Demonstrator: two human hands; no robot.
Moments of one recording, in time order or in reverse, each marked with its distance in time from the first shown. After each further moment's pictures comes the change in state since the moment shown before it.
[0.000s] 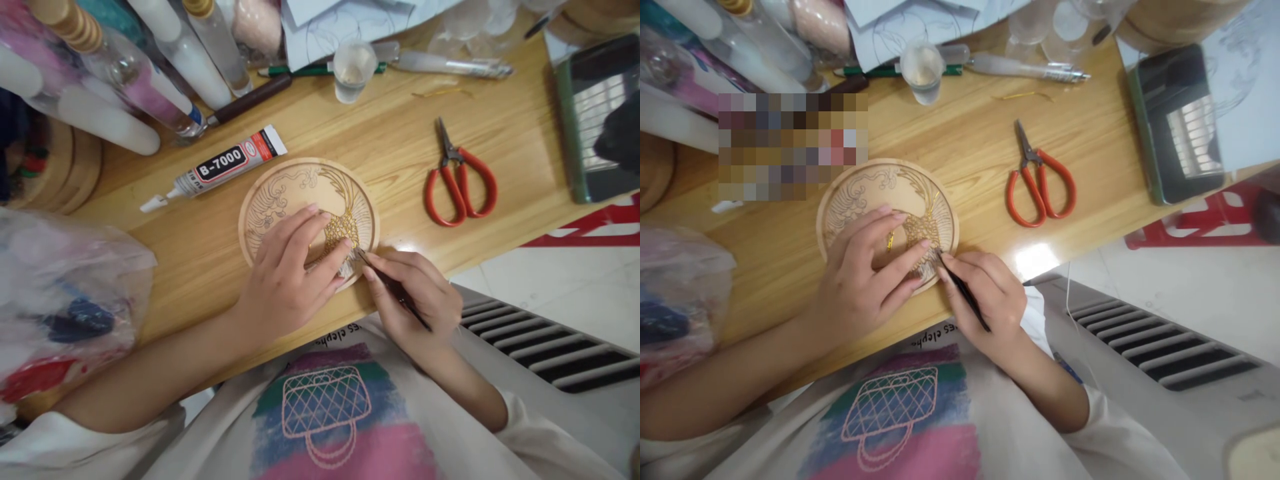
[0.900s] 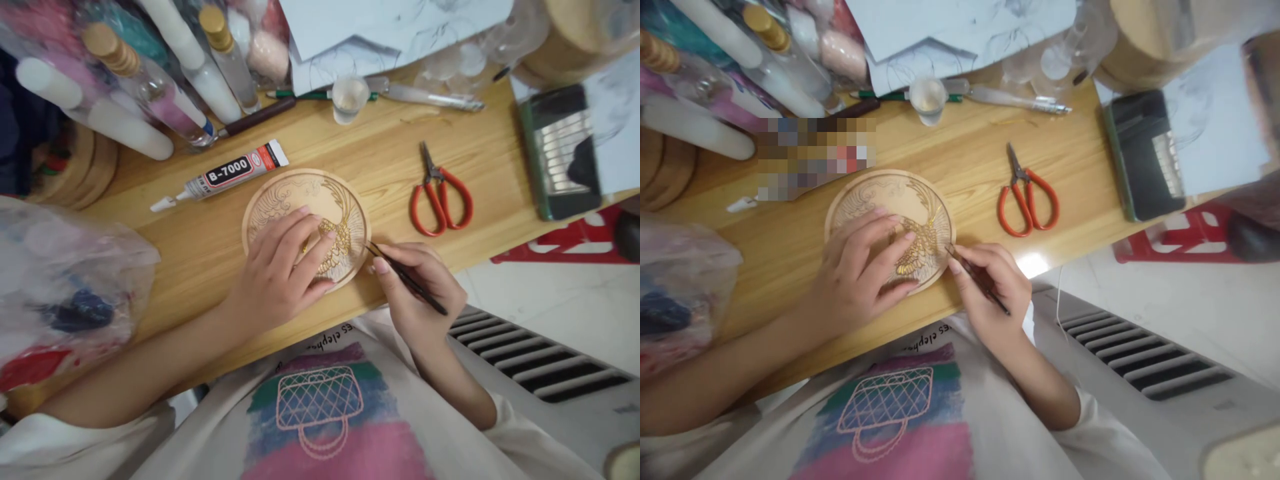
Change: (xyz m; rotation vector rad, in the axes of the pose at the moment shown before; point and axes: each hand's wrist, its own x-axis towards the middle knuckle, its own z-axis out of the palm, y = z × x) left_hand 0.002 -0.008 -0.008 0.131 -0.021 0.053; right_hand 0.015 0.002 -0.006 0.153 0.135 0.213
